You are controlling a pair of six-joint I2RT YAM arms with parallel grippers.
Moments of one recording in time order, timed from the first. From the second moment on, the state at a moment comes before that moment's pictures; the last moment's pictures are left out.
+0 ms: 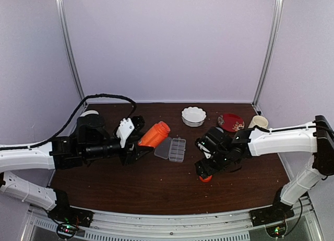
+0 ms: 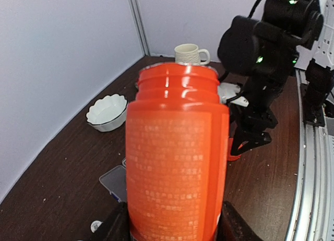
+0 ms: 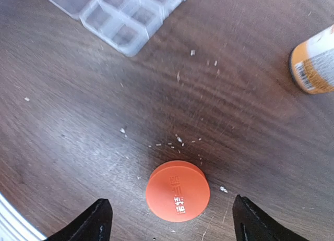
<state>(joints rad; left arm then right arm) -1.04 1.08 0.75 0.02 0.00 0.15 0.94 1.54 0.94 -0.58 0.14 0.42</state>
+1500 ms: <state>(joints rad) -0.99 1.65 1.27 -0.39 -0.08 -0.25 0.90 1.10 0.53 -0.02 0.37 0.23</state>
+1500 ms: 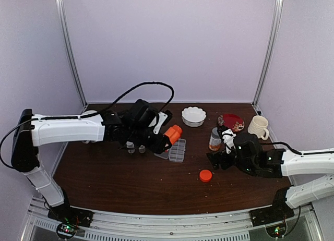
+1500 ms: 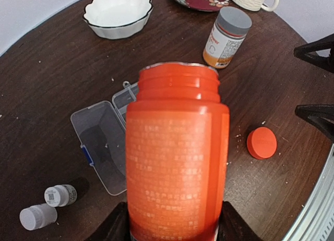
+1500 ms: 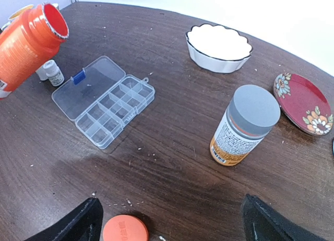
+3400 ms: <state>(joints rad) -0.93 1.97 1.51 -0.75 0.07 -0.34 0.88 1.06 0.43 0.30 0.40 0.10</state>
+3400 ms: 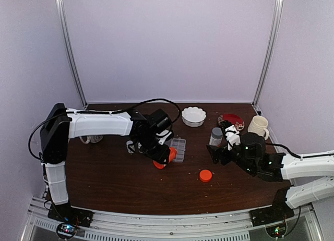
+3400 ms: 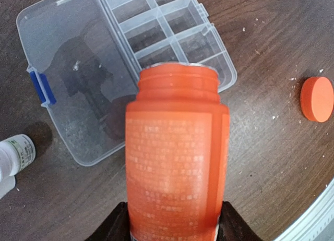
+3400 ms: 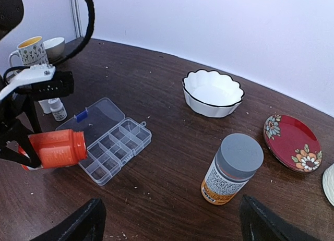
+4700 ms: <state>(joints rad) -0.94 2.00 1.58 -0.84 0.06 -0.36 0.88 1.11 0.42 0.33 0.40 0.08</state>
